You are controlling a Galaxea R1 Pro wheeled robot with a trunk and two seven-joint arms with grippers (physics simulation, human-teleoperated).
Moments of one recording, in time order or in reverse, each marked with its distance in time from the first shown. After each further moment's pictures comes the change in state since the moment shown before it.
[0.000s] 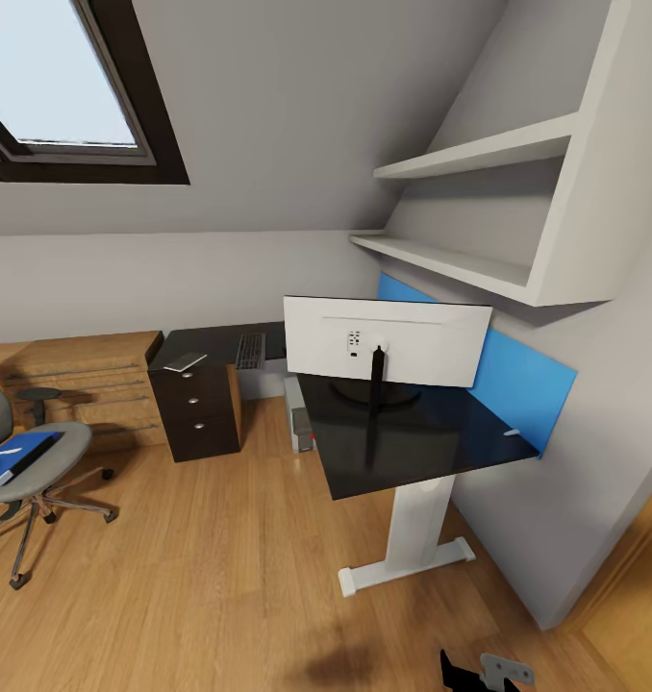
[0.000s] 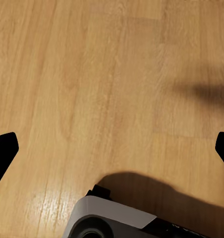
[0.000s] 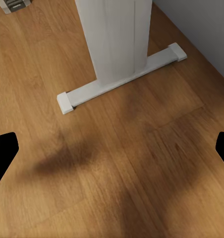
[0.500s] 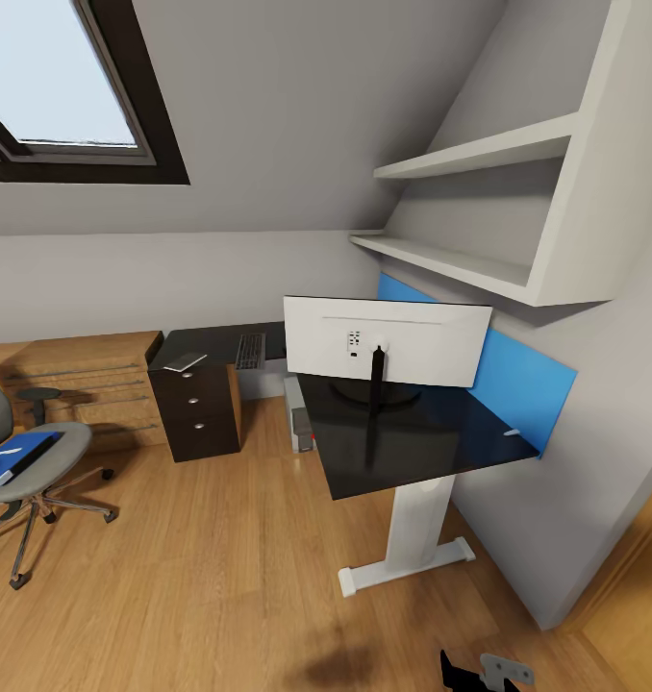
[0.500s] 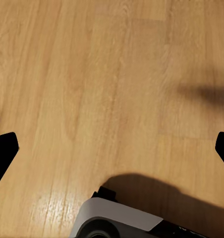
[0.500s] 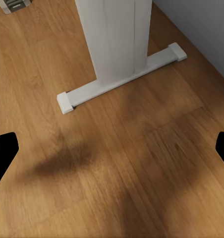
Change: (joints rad) left arm 0.000 0.014 0.001 0.005 0.002 -0.005 0.000; right arm 0.000 0.000 -0.001 0.000 0.000 0.000 0.000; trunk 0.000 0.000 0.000
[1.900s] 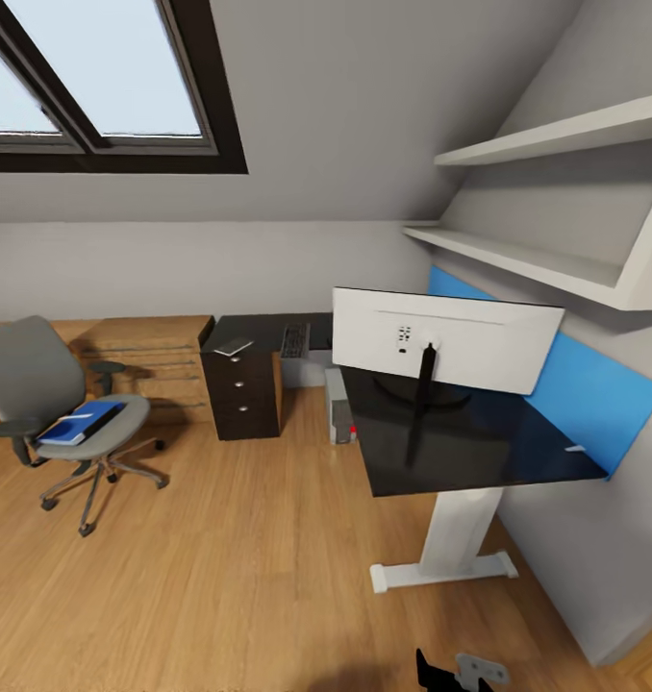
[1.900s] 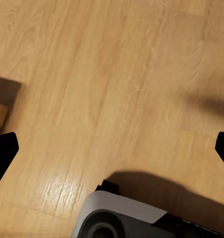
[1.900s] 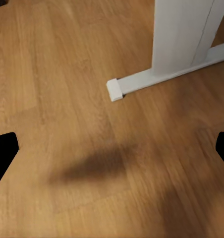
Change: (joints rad) left arm 0.000 0.002 -0.001 0.000 0.000 -0.002 -0.001; right arm 0.000 0.068 -0.001 0.000 -0.005 -0.010 -0.001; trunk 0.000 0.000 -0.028
